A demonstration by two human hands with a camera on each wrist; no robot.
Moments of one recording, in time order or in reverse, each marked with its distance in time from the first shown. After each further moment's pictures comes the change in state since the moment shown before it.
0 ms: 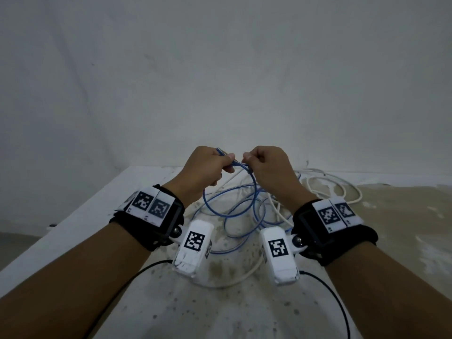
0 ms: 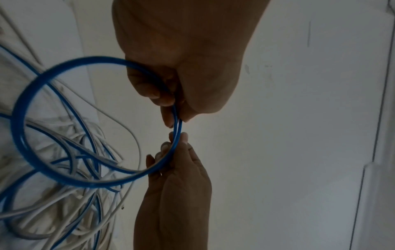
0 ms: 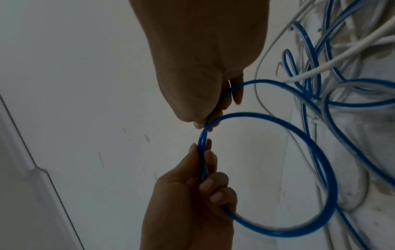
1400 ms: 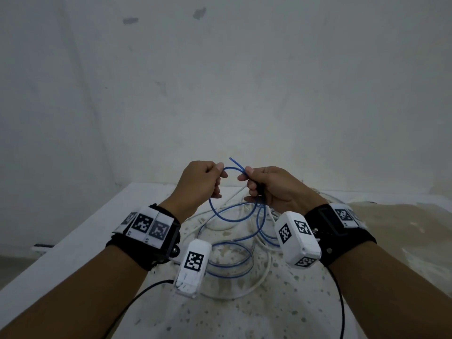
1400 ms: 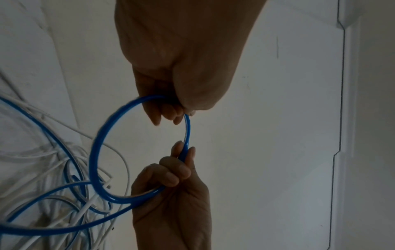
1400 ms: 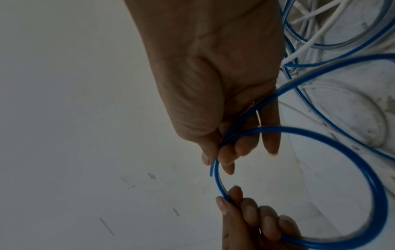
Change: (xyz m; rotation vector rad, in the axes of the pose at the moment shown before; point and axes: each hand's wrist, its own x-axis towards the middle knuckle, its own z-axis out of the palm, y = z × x) left_hand -0.023 -0.002 -0.038 -0.061 0.044 0.157; right_hand -0.012 -0.041 -0.013 0.719 -0.371 0.438
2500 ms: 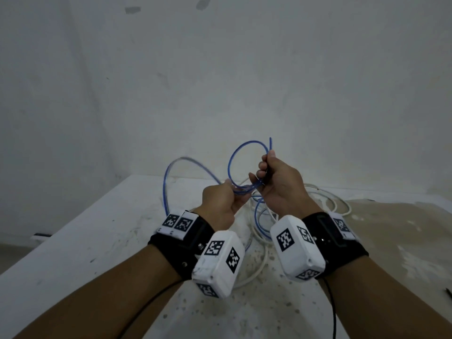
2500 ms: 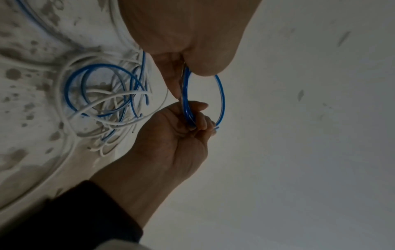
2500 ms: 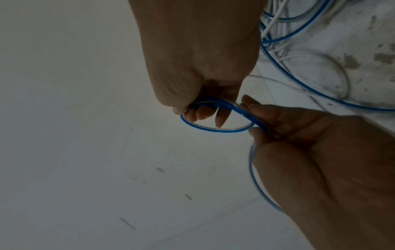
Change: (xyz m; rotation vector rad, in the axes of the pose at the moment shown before) left_hand -0.026 0.000 0.063 -0.824 0.189 -0.545; right_hand -0.007 0.009 0.012 0.556 0.340 -0.161
